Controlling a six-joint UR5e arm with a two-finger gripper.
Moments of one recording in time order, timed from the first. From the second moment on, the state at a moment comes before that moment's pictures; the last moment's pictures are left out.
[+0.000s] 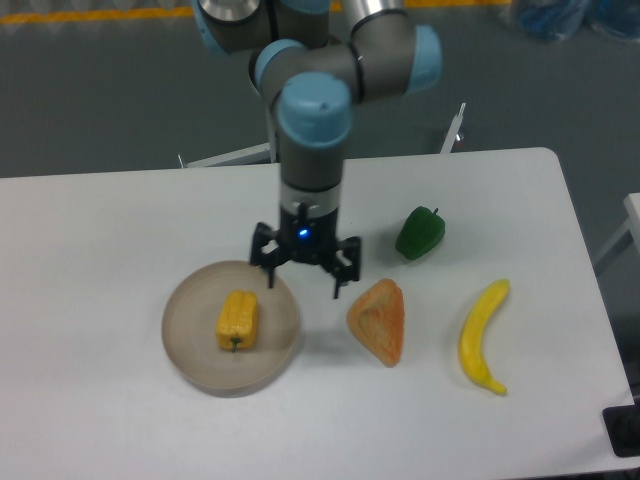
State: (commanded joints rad) arm 1.98 -1.83 -1.70 -0.92 1.45 0.32
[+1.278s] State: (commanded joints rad) arm 1.85 -1.93 -1.75 -0.86 1.53 0.32
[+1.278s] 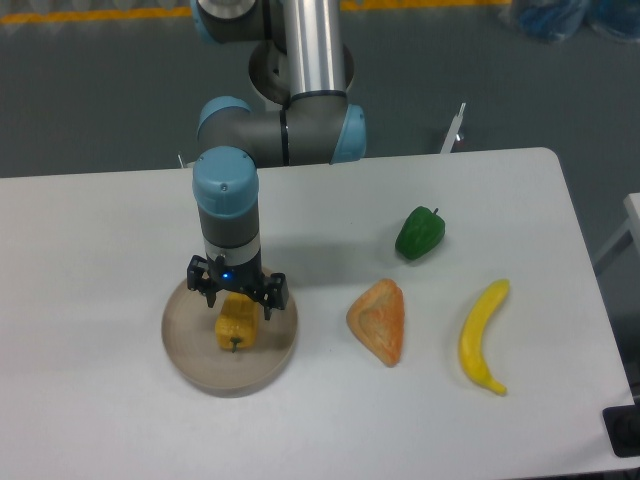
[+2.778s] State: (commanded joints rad) arm 1.85 -1.92 -1.64 -0.86 1.60 0.38
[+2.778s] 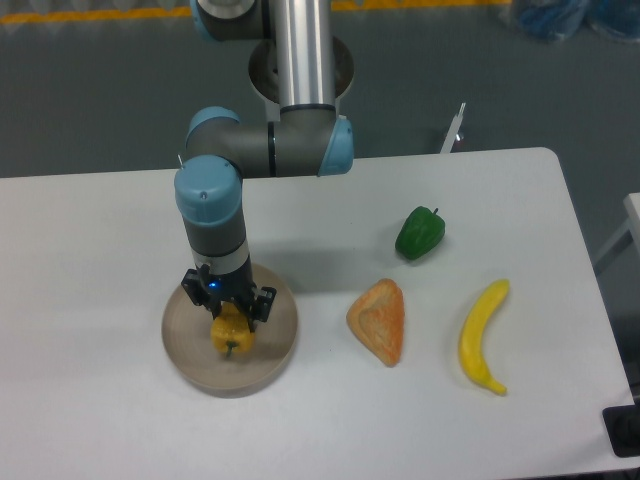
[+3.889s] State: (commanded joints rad) arm 2.19 -1.79 -1.68 -0.87 1.58 0.96
